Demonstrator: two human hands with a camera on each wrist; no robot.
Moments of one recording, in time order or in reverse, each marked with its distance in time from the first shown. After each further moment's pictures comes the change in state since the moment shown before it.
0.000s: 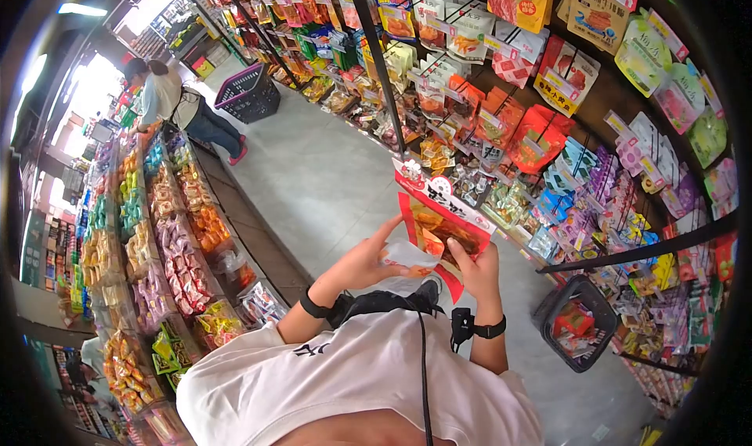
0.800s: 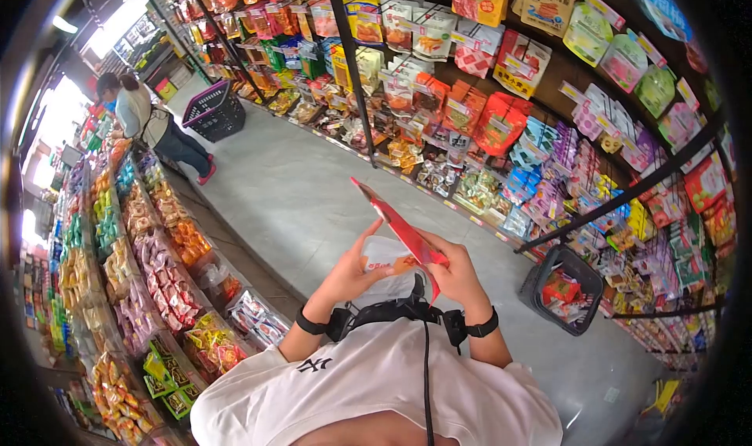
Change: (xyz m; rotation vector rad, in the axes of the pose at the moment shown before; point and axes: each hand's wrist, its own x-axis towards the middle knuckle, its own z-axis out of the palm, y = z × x) left_hand -0.100 -0.024 0.022 -0.200 0.100 0.118; right_hand -0.099 -0.037 0.055 -0.149 -0.230 0.017
